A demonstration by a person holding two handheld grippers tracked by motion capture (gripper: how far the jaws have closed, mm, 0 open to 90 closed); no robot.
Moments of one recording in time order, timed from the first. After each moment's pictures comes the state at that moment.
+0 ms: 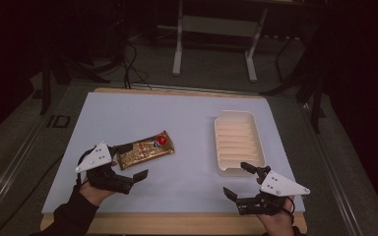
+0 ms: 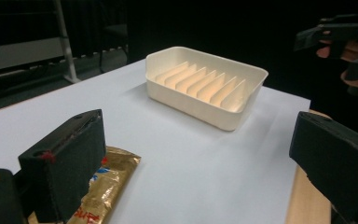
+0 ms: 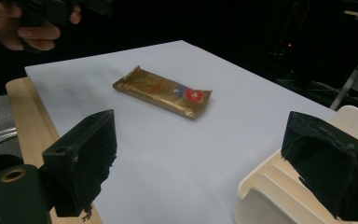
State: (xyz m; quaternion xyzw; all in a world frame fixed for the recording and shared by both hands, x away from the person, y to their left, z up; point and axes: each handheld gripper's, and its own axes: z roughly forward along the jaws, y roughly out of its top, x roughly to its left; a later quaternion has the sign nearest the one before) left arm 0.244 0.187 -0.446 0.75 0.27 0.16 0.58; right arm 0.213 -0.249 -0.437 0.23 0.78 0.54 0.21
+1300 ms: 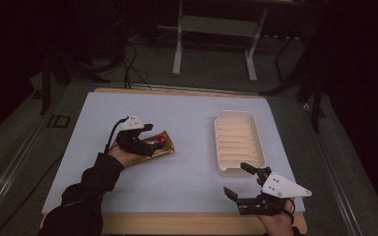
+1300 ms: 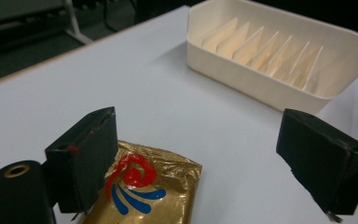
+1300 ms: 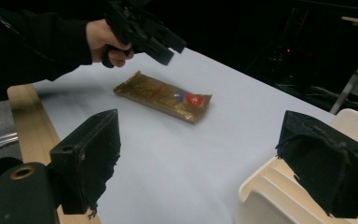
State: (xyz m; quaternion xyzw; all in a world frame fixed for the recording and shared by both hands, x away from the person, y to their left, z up) left arm 0.365 0.149 -0.476 0.80 0.30 0.13 0.50; right arm 0.211 -0.251 -0.439 0.23 0.77 0.55 0.21
